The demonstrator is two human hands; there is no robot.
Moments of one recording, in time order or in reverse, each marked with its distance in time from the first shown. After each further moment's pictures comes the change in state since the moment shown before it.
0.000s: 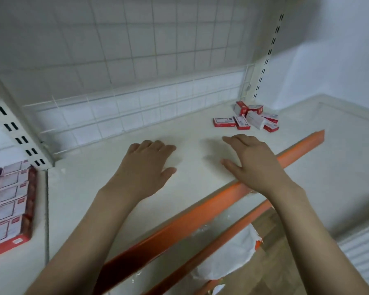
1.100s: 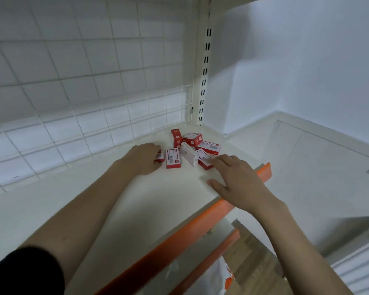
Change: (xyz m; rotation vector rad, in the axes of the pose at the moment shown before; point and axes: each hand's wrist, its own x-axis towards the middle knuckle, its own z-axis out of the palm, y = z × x) left_hand 0.294 0.090 0.106 -0.021 -0.204 0.050; right_hand 0.051 0.222 0.005 -0.025 -0.060 -0.033
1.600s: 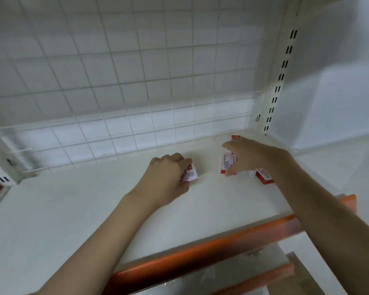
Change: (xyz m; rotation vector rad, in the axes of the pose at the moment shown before) left_hand -0.129 0.021 -0.026 -0.005 0.316 -0.160; right_hand 0.137 -0.030 0.002 -0.061 -0.400 -0.249
